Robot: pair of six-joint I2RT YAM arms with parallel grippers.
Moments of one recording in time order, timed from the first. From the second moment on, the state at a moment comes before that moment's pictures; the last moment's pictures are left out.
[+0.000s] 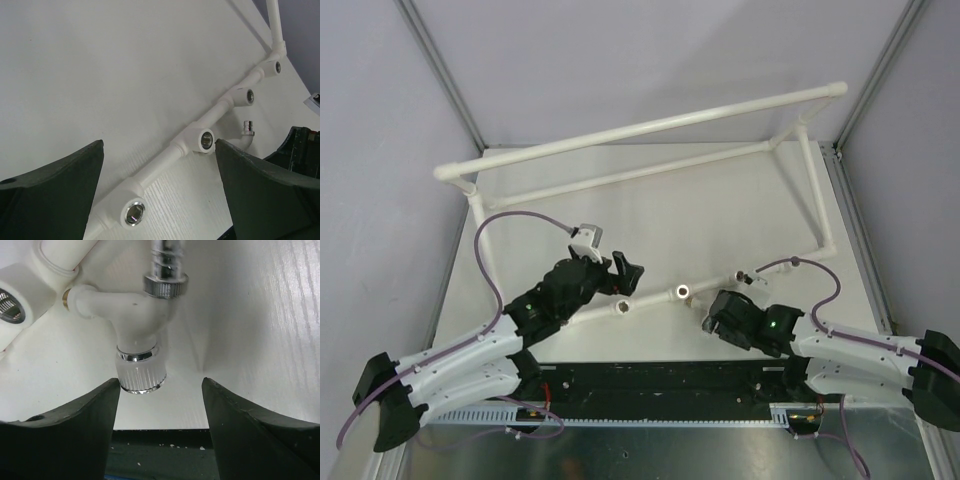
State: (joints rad) left arm -0.87 0.85 0.50 0.05 -0.26 -0.52; right arm 1.06 0.94 0.46 -0.61 0.37 1.37
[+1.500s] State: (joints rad) left arm -0.97 0.64 0.44 0.16 -0.18 -0.24; right arm 1.00 0.78 0.44 -0.46 0.07 1.15
